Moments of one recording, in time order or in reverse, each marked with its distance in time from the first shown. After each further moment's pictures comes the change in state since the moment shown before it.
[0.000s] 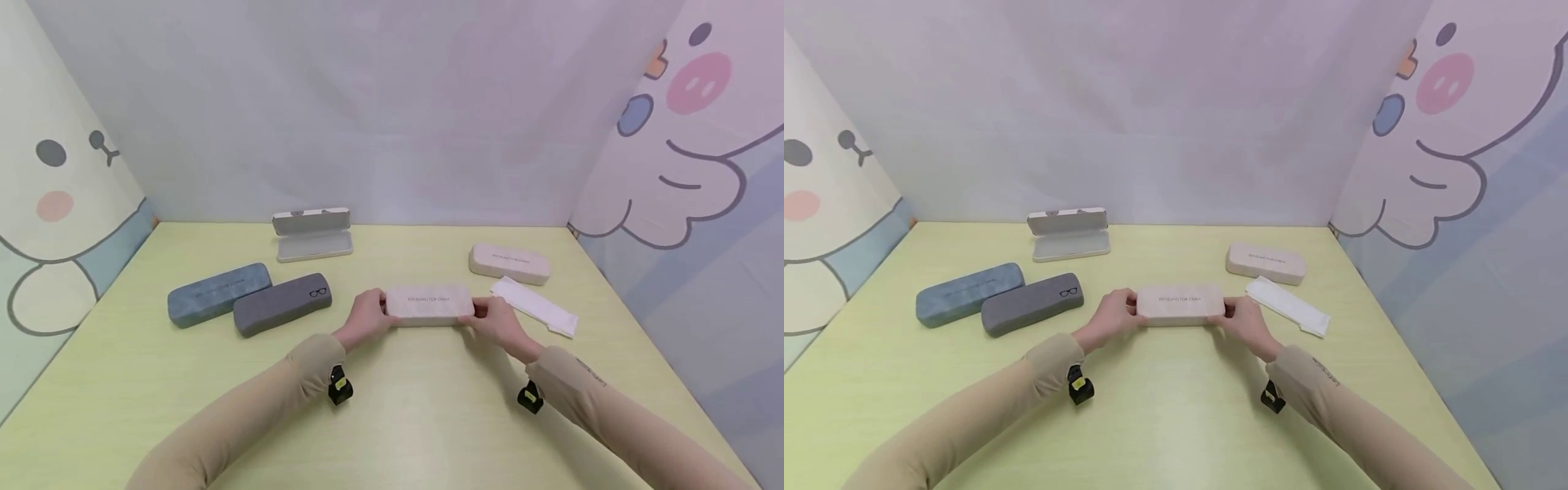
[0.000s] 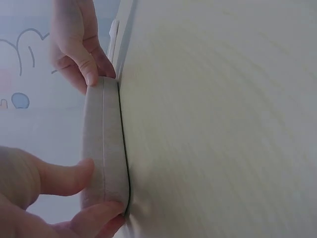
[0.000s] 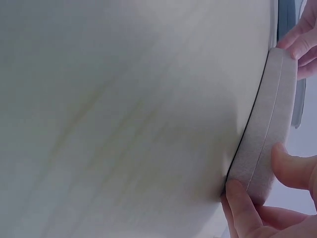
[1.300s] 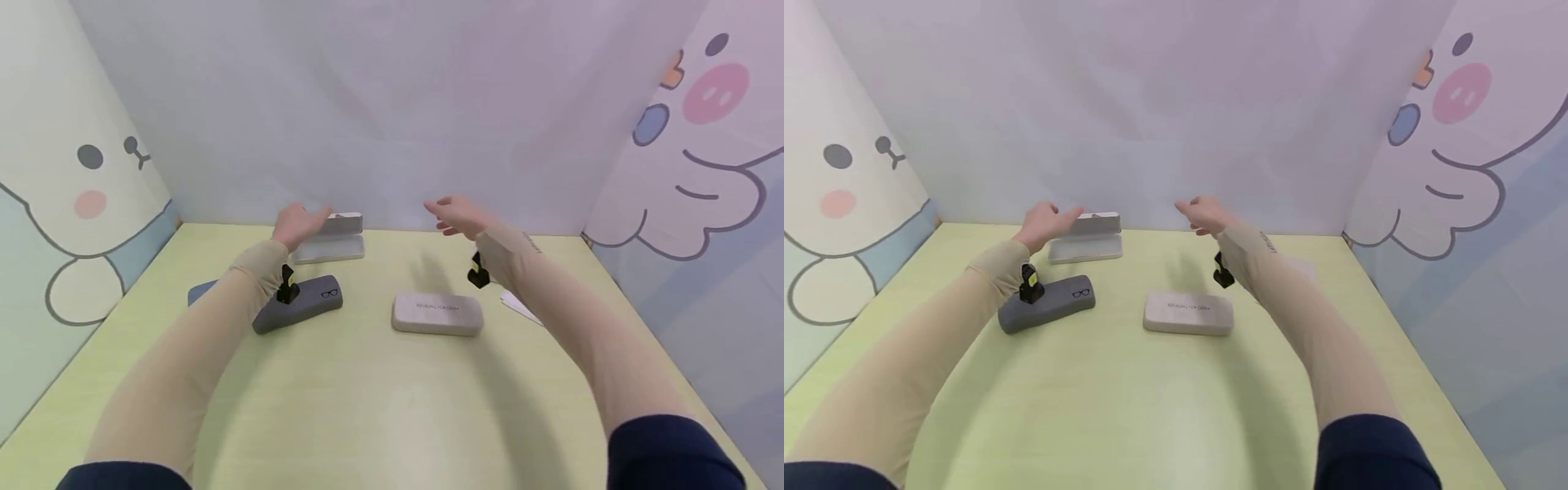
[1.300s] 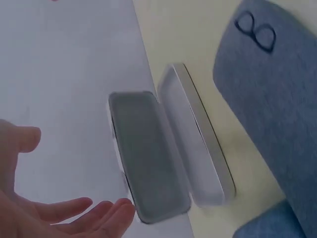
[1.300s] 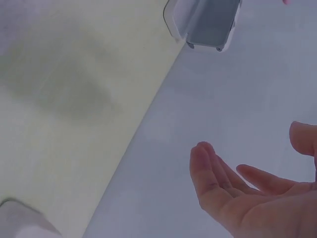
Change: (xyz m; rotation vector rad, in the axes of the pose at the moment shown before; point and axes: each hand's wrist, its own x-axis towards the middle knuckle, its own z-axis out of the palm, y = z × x) left_hand 0.049 0.007 -0.178 0.153 0.204 -0.136; right_hand 0.124 -0.140 -0.063 0.211 -0.256 0.045
